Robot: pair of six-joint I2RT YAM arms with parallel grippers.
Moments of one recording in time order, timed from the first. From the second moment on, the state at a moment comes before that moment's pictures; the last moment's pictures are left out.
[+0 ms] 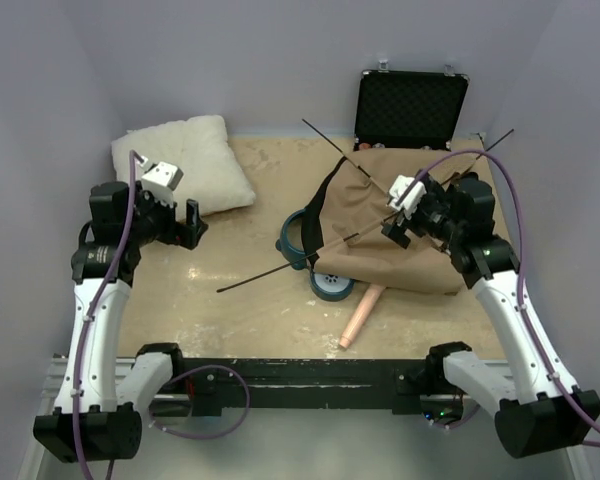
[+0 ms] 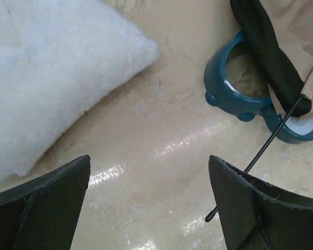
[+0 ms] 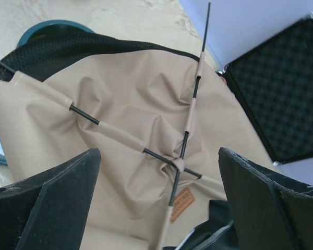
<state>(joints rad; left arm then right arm) 0.07 0.88 0.99 -0.68 0.43 0.17 0.17 0.92 0.92 -0.38 -0.46 -0.69</state>
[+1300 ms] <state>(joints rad) 0.24 1.09 1.15 -0.75 0.96 0.06 1.15 1.83 1.34 -0.26 -0.23 -0.92</state>
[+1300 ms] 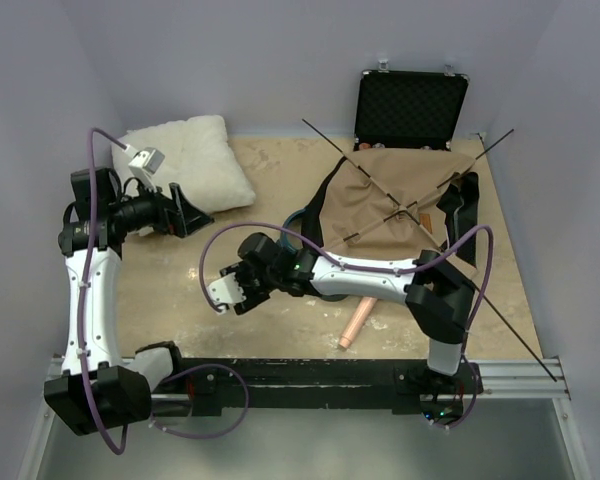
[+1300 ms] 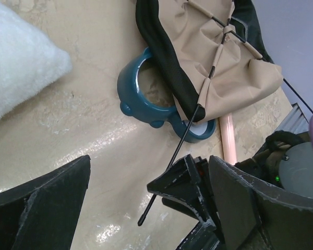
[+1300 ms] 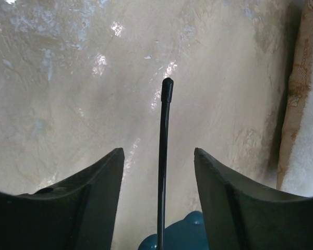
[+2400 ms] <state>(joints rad) 0.27 1.04 0.66 0.21 0.97 -0.30 1.00 1.61 1.79 -0.35 -0.17 -0.85</state>
